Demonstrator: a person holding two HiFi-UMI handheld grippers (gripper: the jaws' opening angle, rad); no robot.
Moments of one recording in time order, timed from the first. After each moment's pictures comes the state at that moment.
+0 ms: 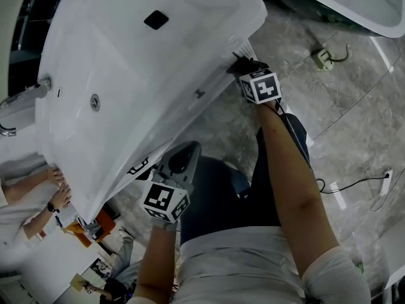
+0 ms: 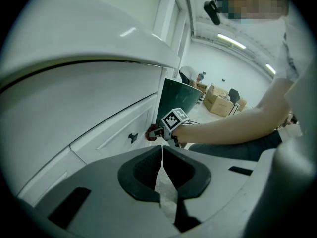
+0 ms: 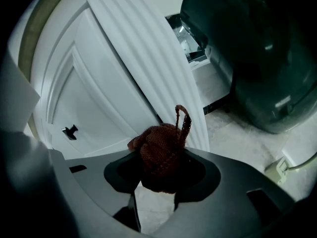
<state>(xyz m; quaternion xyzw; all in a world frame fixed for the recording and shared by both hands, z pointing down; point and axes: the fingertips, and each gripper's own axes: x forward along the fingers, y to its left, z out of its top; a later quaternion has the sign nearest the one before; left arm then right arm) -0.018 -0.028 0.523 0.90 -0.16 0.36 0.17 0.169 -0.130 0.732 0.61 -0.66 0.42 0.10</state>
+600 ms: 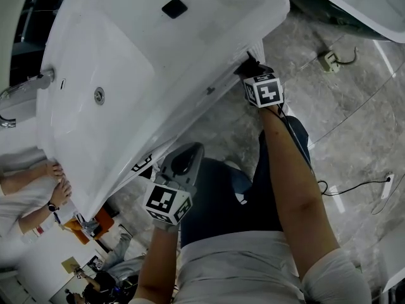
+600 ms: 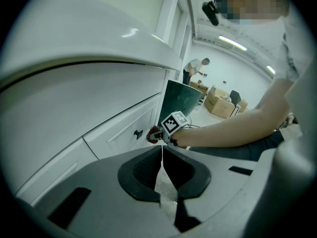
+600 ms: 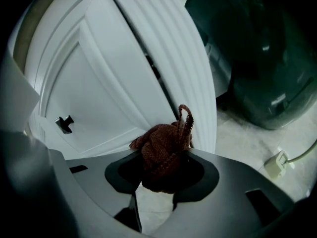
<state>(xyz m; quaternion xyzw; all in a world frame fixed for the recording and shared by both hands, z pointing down) -0.040 -0.030 0.523 0.90 -0.17 0.35 0.18 0.151 -0.128 0.742 0.63 -0.64 0.42 0.11</state>
